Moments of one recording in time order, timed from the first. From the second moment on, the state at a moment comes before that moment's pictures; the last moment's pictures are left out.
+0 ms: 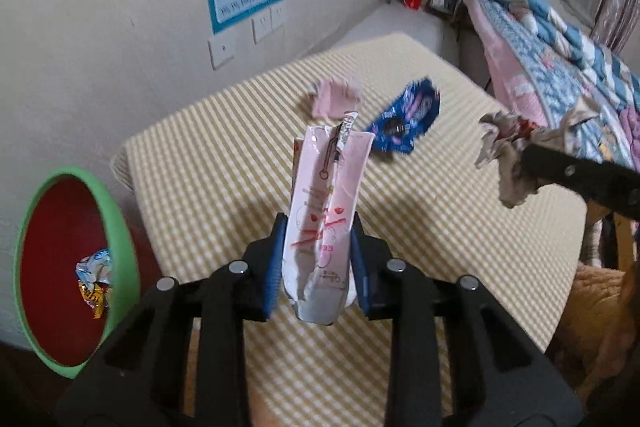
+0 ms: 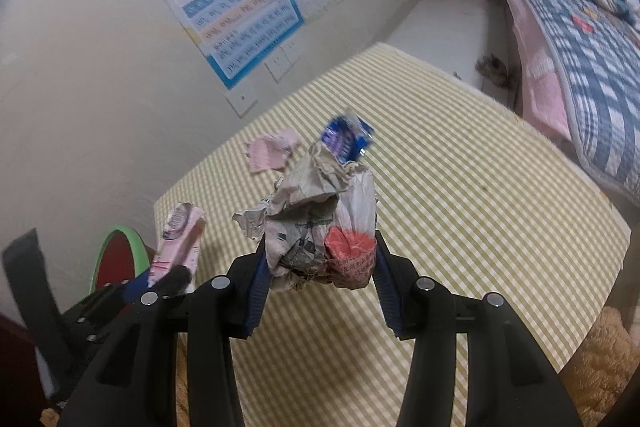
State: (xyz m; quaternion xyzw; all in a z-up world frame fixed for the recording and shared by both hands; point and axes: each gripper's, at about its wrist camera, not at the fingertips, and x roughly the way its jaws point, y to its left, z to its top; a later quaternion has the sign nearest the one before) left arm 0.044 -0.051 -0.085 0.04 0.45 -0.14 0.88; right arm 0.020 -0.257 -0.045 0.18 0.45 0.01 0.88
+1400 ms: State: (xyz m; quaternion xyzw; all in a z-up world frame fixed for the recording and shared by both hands) left arm 0.014 0.049 -0.040 -0.01 0.39 -0.11 0.91; right arm -0.010 -0.146 -0.028 0.13 0.44 0.06 0.89
